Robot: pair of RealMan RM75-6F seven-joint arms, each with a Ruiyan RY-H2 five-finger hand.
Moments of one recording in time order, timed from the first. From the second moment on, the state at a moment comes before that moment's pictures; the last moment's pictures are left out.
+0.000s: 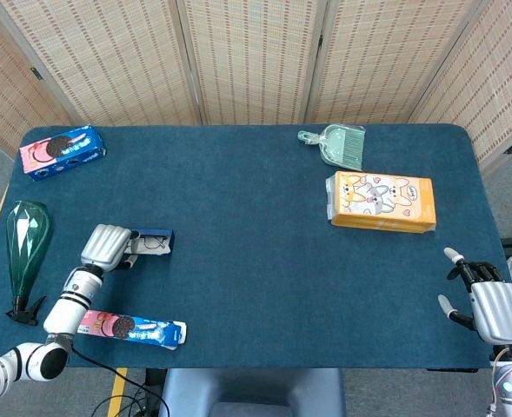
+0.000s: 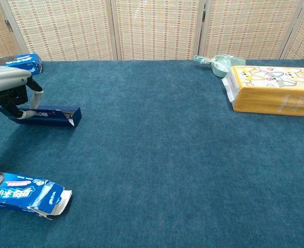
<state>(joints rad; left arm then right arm) -0.68 -1.37 -0.16 -1.43 1.05 0.89 0.42 0.07 -1.16 0.06 -1.58 -1.52 1.50 0.01</state>
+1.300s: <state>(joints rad) -0.90 -1.58 -0.21 -0.93 0.76 0.73 0.59 0.05 -1.15 0.06 -1.59 -1.51 1.51 -0.01</state>
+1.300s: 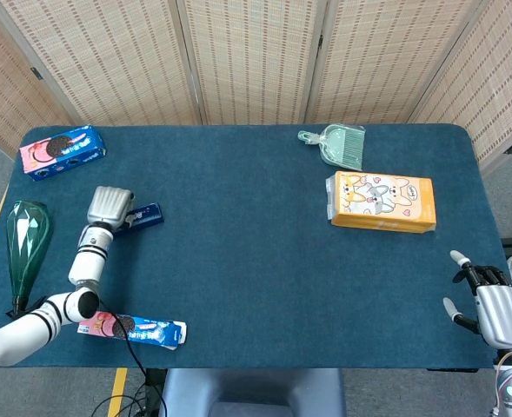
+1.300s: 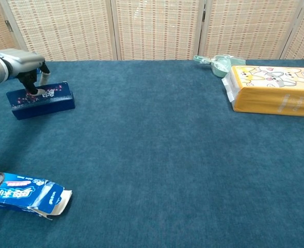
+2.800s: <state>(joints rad) -0.96 -1.60 -0.18 -0.90 0.44 0.63 0.68 0.05 -1.15 0.06 -1.60 -1.50 1.50 -0.01</state>
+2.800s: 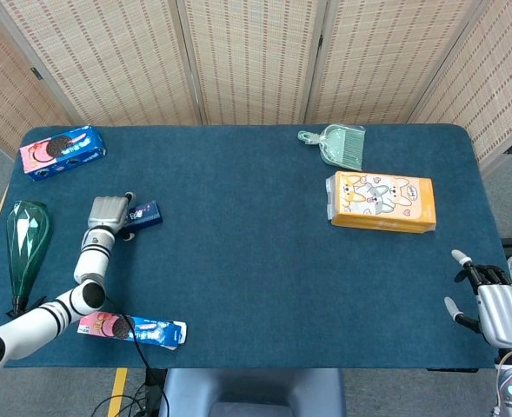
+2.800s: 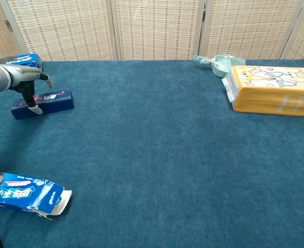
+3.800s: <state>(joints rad) -0.90 -1.54 -0.19 -1.07 0.64 0.69 0.45 0.06 -1.15 0.07 -1.60 -1.50 1.50 -0.02</state>
